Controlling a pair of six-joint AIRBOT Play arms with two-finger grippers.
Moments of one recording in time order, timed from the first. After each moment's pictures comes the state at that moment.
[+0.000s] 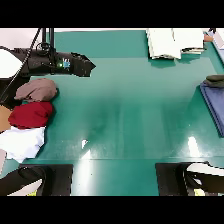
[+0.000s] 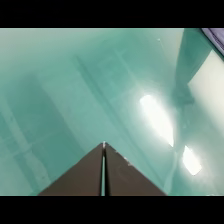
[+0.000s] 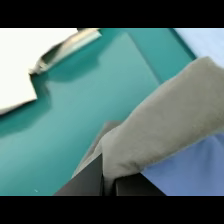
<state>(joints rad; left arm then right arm) -0.48 -1.08 1.43 1.17 -0.92 -1.52 -0.97 -1.35 1.61 -0.89 1.13 1.20</state>
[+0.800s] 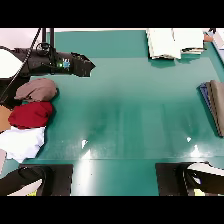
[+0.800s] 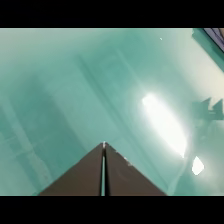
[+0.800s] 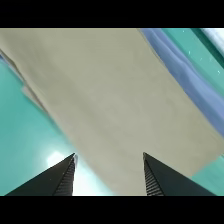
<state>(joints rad) -0.48 -1.08 1.43 1.18 -0.92 -1.51 -1.12 -1.30 1.49 -1.15 1.37 1.26</state>
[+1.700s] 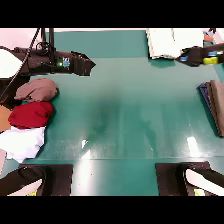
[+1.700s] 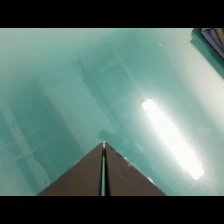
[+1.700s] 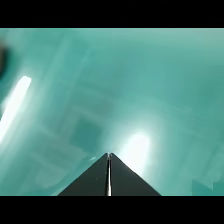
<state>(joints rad) -0.48 -1.08 1.43 1.17 -0.90 -1.51 -0.06 -1.15 1.49 -0.87 1.30 1.25</state>
